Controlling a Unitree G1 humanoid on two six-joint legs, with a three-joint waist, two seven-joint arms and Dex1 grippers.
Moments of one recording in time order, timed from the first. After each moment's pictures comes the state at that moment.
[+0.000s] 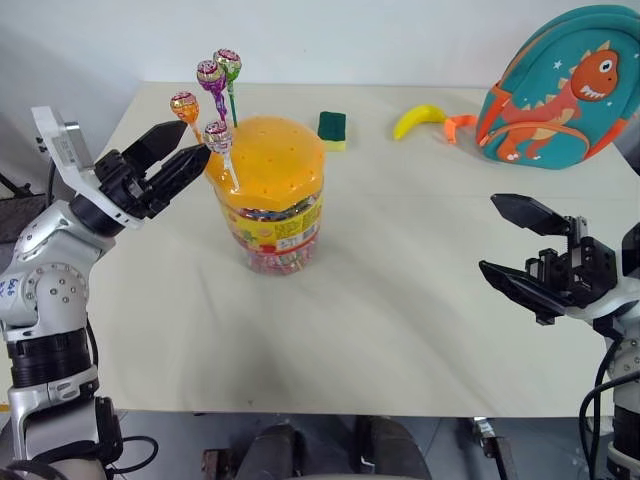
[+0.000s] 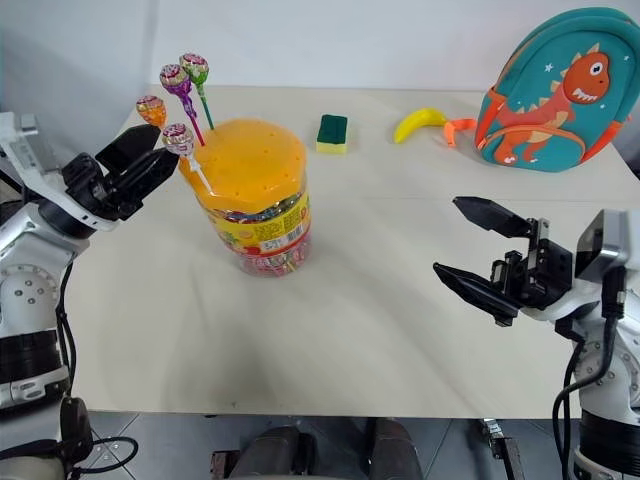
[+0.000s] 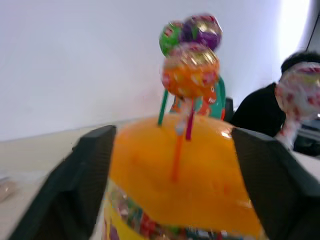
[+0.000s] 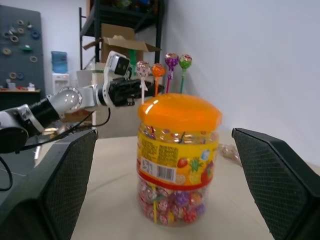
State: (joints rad) left arm -0.59 0.67 0.38 0.02 -0.86 0.48 -0.79; right arm -0.17 -0.65 -0.43 -0.30 0.97 0.24 1.19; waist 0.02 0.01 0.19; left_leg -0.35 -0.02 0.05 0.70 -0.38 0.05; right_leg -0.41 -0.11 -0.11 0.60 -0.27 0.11
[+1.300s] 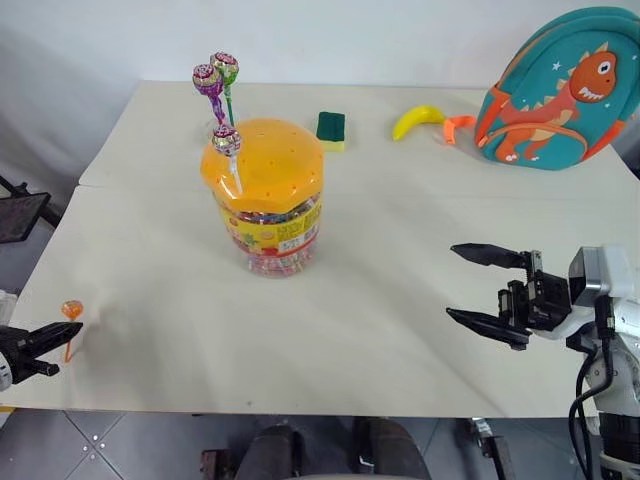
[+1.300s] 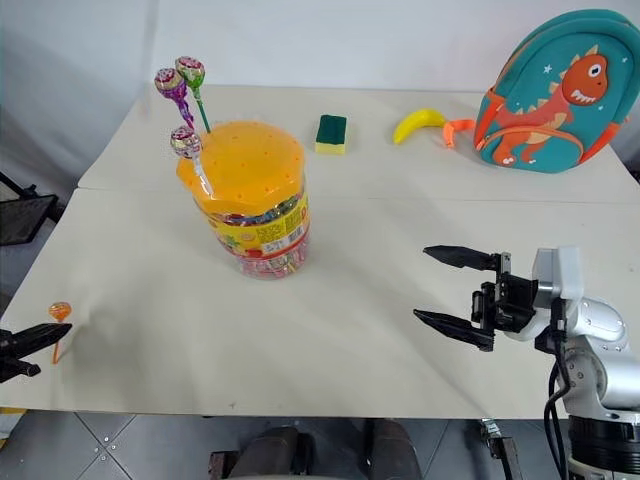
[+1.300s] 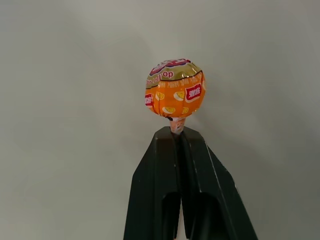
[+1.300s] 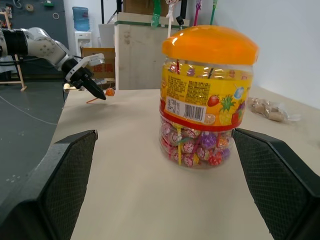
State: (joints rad) left arm 0.22 1.00 0.64 0.15 -0.60 0.66 -0.82; right arm -0.15 -0.65 -0.31 -0.16 0.78 0.13 1.40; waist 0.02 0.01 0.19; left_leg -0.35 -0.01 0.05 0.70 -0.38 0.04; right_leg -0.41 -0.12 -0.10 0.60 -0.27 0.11
